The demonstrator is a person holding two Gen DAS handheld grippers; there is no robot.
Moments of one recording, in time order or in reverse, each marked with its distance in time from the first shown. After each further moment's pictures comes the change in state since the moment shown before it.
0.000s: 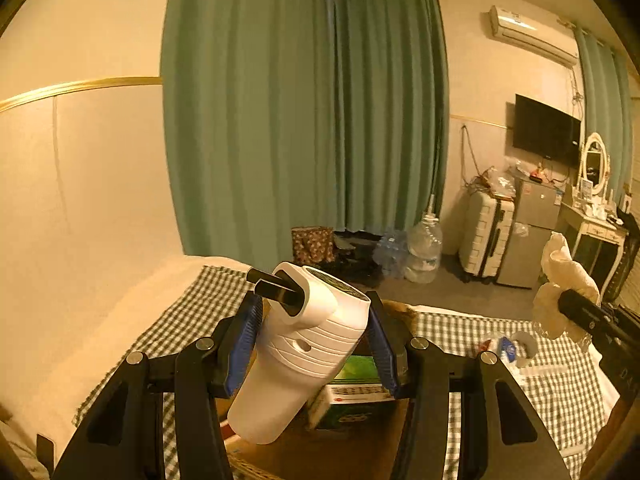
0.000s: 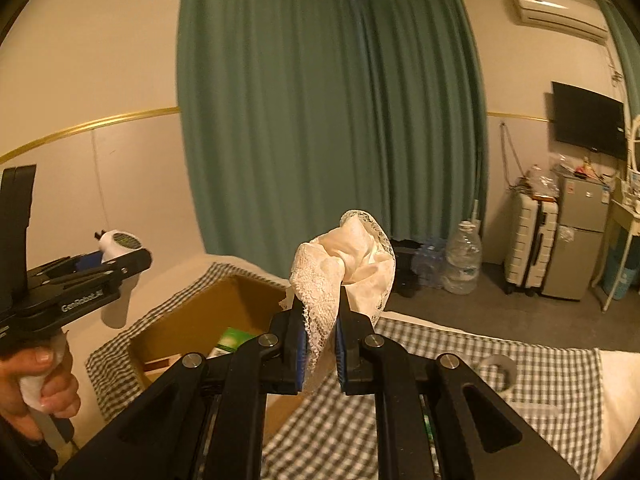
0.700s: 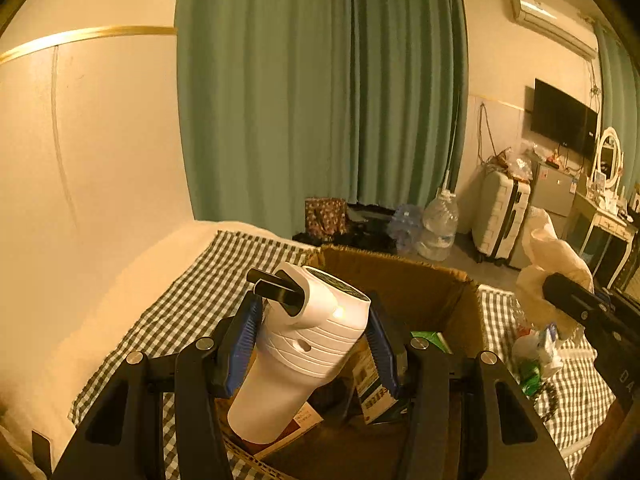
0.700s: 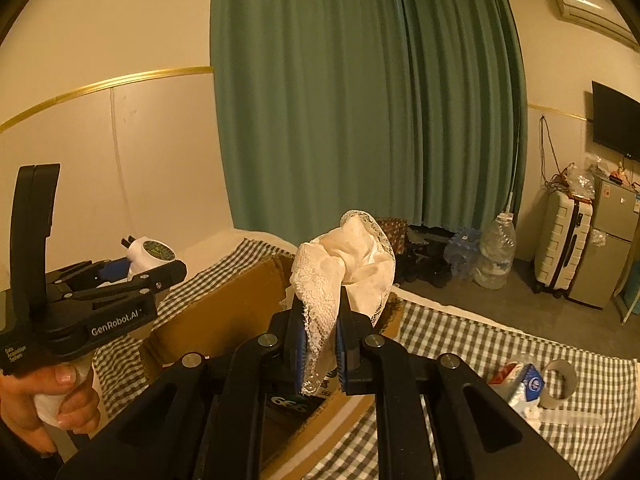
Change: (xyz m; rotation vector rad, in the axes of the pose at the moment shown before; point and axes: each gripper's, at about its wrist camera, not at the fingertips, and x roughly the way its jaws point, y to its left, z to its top) left arm 0.060 0.051 -0.032 -0.024 0.113 0.012; right arm 0.075 0.065 -0.020 -0.055 0.080 0.082
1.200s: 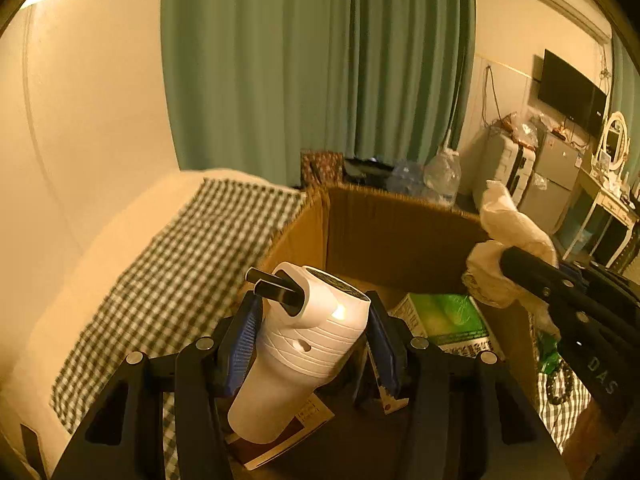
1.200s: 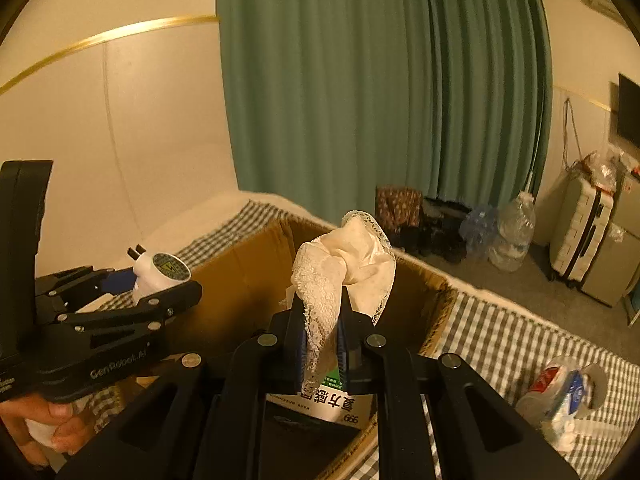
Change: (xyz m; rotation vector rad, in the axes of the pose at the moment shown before) left arm 0.061 0.007 -0.023 -0.005 0.175 -0.027; right arm 0.089 0.012 -0.015 -0.034 0.143 0.037
